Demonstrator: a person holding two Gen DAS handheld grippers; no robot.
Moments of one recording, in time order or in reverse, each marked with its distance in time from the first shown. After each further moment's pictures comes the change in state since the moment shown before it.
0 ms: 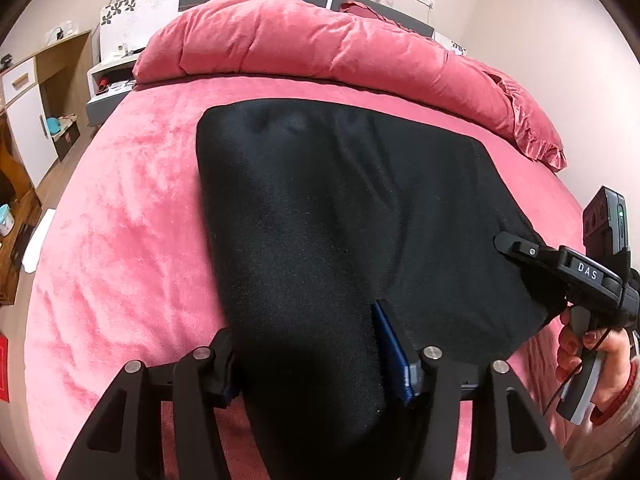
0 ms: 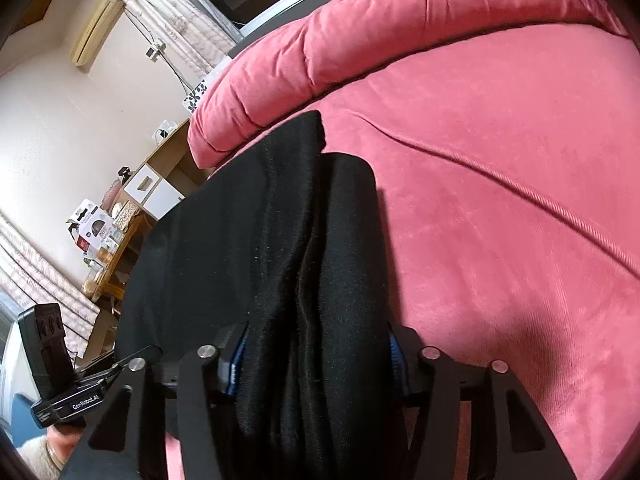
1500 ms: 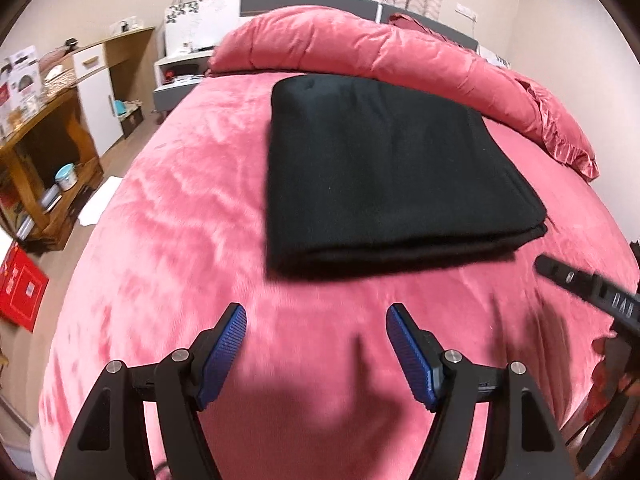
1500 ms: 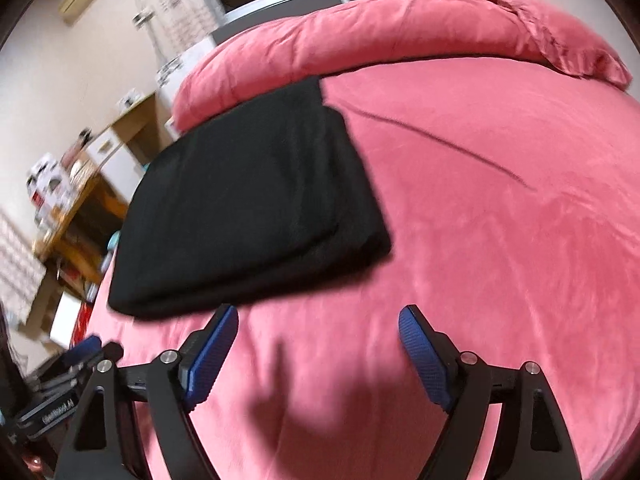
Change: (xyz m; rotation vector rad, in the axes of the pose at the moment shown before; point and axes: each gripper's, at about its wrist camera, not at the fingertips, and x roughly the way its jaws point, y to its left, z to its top) left arm -0.097 -0.036 -0.127 -0.109 -0.044 0.200; right arm -0.083 0.061 -0.100 -0.120 0.018 -0.264
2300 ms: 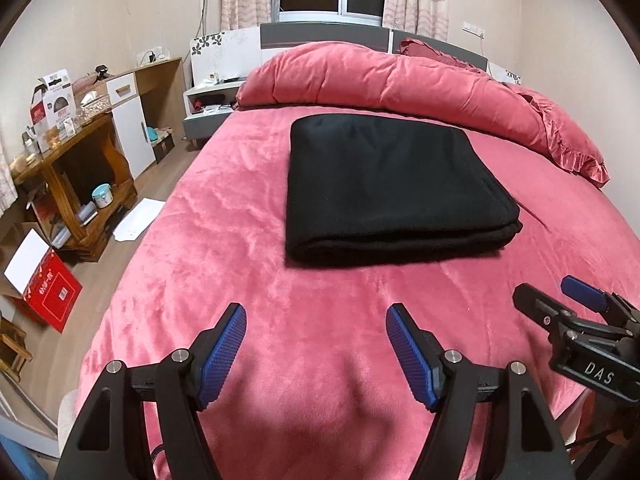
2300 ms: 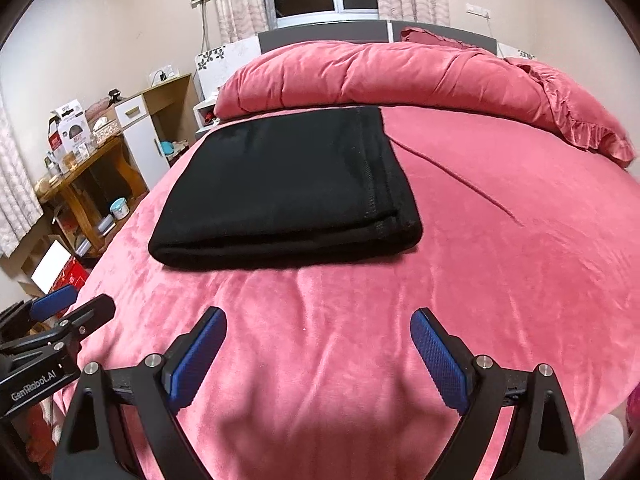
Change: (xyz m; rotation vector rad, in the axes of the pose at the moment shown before) left arm -0.064 -0.024 -0.023 0.007 -0.105 0.115; right arm -0.049 0.052 -0.040 -0.198 -0.096 -0.068
